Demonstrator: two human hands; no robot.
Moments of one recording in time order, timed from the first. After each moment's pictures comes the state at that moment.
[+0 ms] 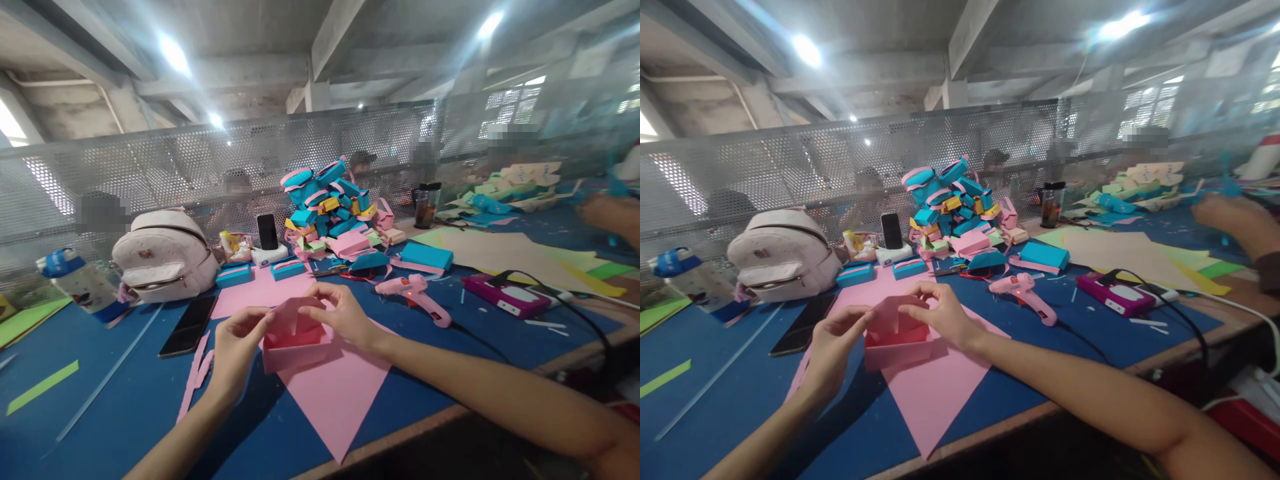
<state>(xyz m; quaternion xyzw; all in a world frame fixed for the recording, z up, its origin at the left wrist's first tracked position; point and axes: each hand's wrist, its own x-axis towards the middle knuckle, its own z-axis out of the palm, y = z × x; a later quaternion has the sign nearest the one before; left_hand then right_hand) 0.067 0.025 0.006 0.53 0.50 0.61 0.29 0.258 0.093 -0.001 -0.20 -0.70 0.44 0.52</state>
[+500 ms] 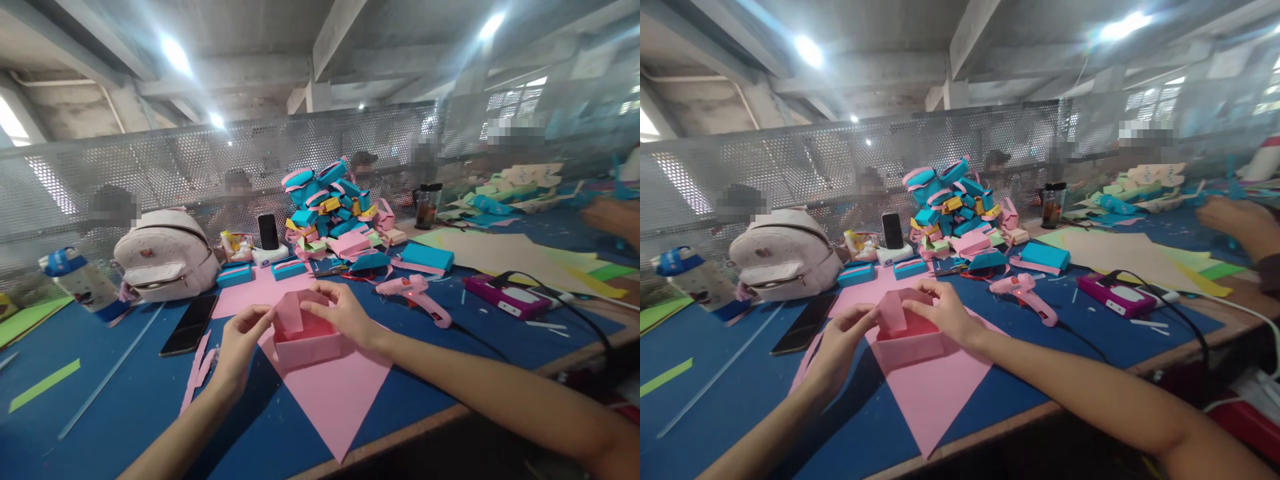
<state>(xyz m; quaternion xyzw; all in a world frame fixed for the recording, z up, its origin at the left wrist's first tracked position) 0.062 0.036 0.000 0.51 0.49 0.59 0.39 0.257 0.099 -0.004 -0.21 -0.70 0.45 0.51</state>
